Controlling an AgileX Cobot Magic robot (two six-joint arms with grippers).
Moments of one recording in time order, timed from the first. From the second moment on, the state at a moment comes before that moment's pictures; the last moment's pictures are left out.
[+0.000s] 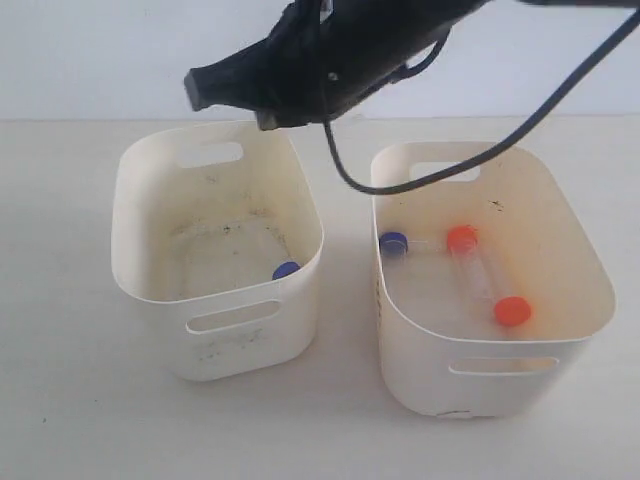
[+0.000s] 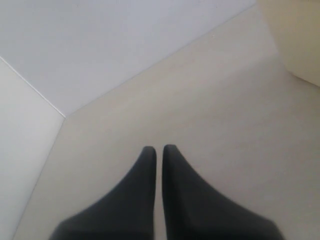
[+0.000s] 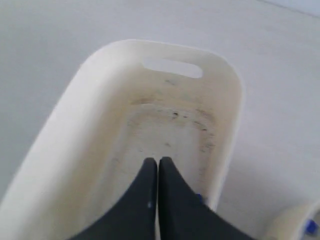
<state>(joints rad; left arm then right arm) -0.01 0.00 0.00 0.34 0.33 0.21 0.64 1.68 -1.40 -0.01 0.57 0.24</state>
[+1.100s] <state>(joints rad) -0.01 0.00 0.00 0.34 0.33 0.21 0.40 1.80 -1.26 -0.15 0.96 0.51</state>
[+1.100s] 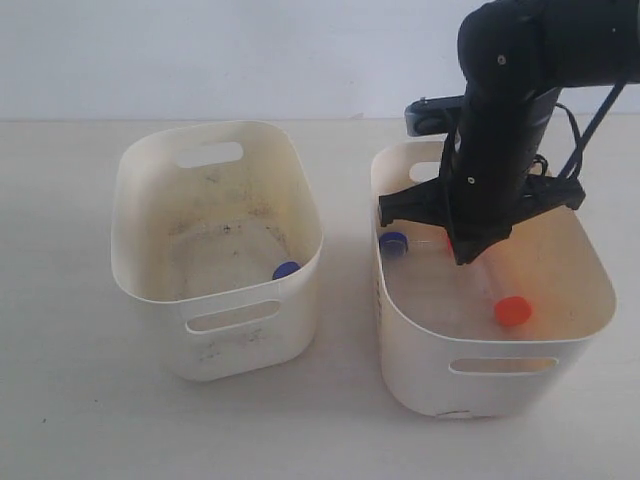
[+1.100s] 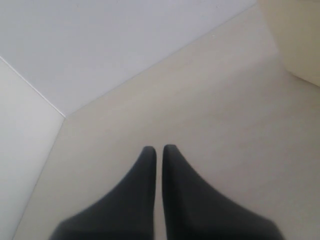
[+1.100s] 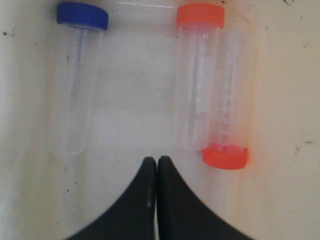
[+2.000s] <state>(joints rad) -0.01 0.00 0.00 0.34 0.33 0.21 0.40 1.81 -1.26 -0.19 0.91 0.60</state>
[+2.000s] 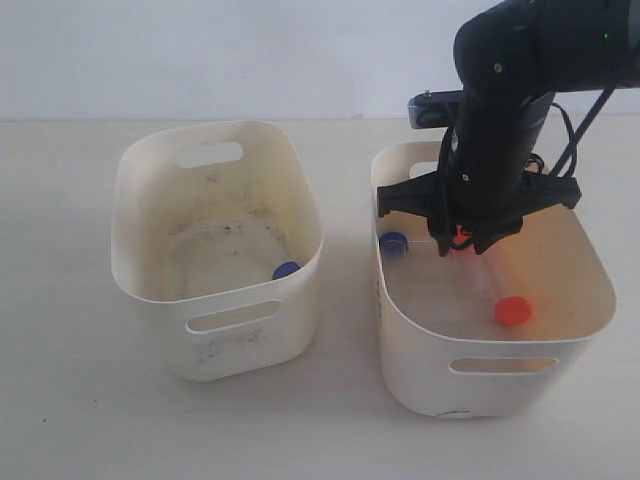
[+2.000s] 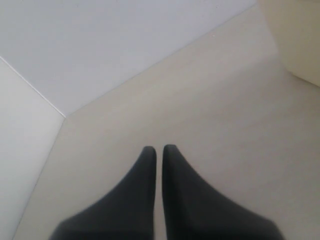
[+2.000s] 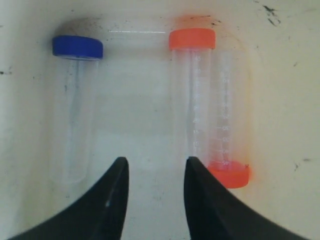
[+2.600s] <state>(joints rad) -0.01 0.00 0.00 0.34 0.33 0.21 0.40 1.83 -1.26 -0.21 0.88 0.61</state>
